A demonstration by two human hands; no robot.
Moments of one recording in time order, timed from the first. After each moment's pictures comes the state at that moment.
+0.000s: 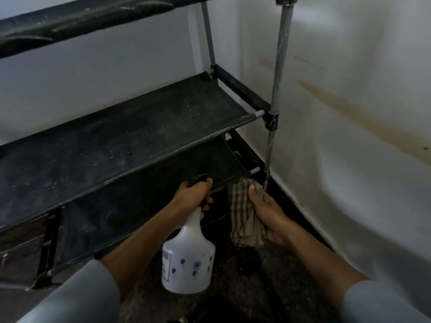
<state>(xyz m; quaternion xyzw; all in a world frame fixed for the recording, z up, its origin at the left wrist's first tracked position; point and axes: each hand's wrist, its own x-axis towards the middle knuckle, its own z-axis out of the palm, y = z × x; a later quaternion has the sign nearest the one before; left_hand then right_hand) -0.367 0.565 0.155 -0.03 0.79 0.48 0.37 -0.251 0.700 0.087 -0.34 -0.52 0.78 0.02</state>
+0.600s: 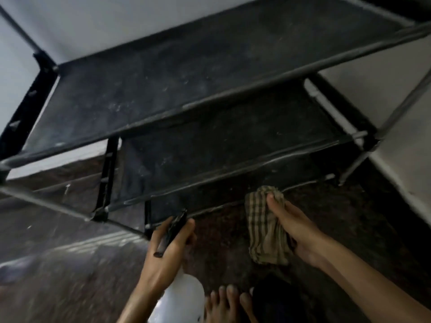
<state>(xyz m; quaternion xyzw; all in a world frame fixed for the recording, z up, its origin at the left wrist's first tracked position) -0.313 0.357 0.074 -0.12 0.78 0.58 0.19 -0.268 0.596 0.021 -0.31 -0.54 0.77 -0.12</state>
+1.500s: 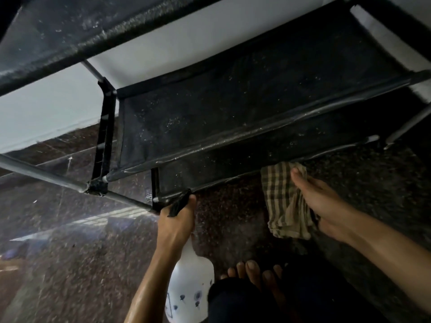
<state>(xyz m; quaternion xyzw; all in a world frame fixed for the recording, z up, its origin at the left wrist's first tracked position) -0.338 0.328 -0.019 -0.18 0.82 0.52 0.16 -0.287 0.578 -0.034 -0.41 -0.56 0.71 -0.11</state>
